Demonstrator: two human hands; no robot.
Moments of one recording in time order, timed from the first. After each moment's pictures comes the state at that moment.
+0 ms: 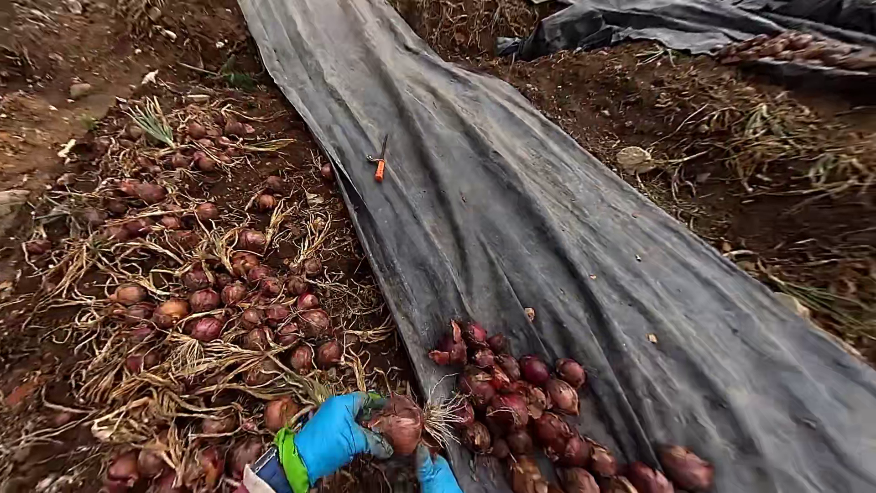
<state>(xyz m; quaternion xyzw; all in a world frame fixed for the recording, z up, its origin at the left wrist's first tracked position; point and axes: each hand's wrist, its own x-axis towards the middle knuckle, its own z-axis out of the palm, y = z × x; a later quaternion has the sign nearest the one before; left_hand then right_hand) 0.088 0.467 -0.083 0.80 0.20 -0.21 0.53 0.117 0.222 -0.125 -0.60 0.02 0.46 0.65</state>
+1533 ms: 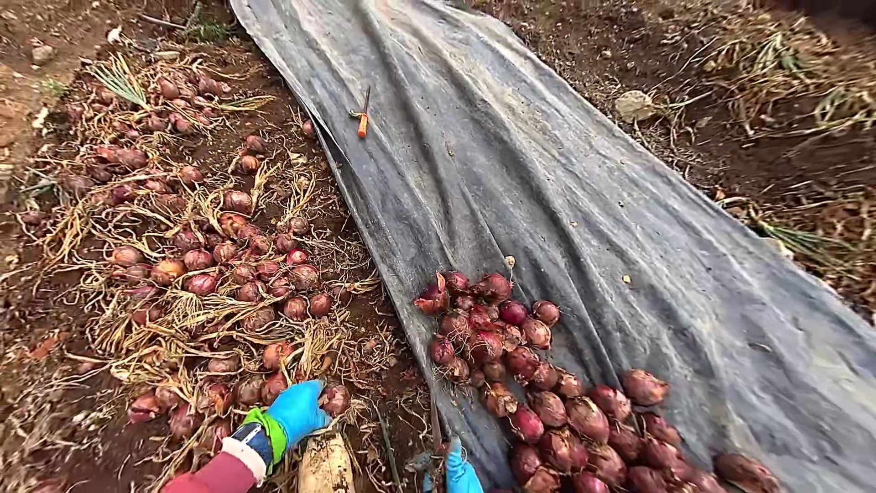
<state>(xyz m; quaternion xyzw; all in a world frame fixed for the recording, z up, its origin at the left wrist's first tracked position) 0.014 0.451 -0.127 0.85 0.26 -0.41 0.21 0.048 0.113 -0.124 -0.66 0.15 0.46 0.58</state>
